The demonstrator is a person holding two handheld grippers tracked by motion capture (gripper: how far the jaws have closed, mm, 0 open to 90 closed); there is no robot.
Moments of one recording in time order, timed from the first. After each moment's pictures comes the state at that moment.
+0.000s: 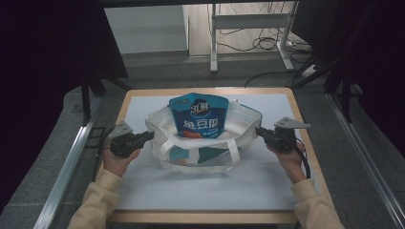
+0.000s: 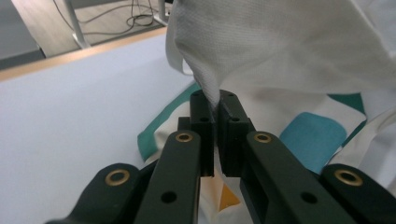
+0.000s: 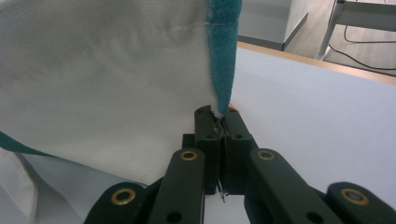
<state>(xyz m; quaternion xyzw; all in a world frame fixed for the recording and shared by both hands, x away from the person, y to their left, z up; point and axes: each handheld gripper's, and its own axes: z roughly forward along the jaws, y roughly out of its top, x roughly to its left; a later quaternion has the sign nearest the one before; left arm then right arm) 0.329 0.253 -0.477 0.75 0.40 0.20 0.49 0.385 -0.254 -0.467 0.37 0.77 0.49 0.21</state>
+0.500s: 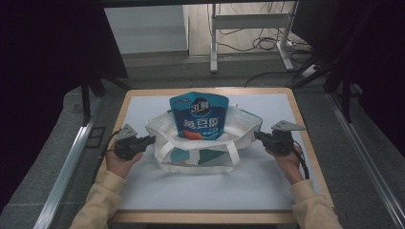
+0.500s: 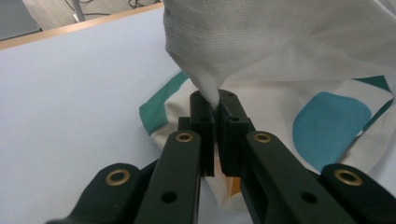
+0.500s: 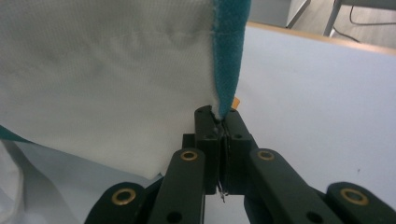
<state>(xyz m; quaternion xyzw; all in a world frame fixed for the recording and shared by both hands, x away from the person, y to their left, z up) 0.335 0.249 -0.498 0.76 0.41 0.19 0.46 0.388 -0.253 -0.485 0.38 0.78 0.46 0.19</state>
